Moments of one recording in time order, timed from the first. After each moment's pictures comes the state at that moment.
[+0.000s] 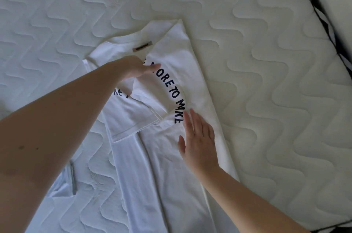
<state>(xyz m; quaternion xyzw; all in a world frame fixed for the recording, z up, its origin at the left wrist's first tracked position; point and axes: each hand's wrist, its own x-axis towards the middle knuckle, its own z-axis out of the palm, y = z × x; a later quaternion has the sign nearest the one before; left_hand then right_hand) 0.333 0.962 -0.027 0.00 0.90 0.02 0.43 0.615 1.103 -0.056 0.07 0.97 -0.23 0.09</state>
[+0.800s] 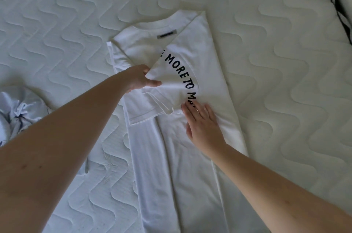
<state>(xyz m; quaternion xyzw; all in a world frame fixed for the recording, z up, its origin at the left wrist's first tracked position) 0.402 0.882 -0.028 -0.06 0.88 0.20 0.42 0.599 1.084 -0.077 -0.11 0.98 -0.12 0.10</state>
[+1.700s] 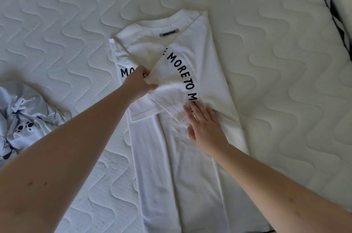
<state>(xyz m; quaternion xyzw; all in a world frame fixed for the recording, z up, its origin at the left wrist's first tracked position) 0.438 0.875 -0.046 -0.10 0.91 0.29 0.28 0.612 1.085 -0.081 -0.12 0.97 -0.13 0.13</state>
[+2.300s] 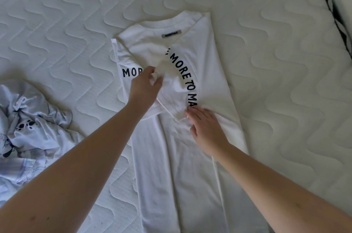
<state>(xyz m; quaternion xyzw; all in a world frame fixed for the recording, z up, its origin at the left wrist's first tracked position) 0.471 0.897 -0.035 -0.05 0.94 0.34 0.09 0.604 1.088 -0.080 -0.12 0.95 -0.25 0.12</state>
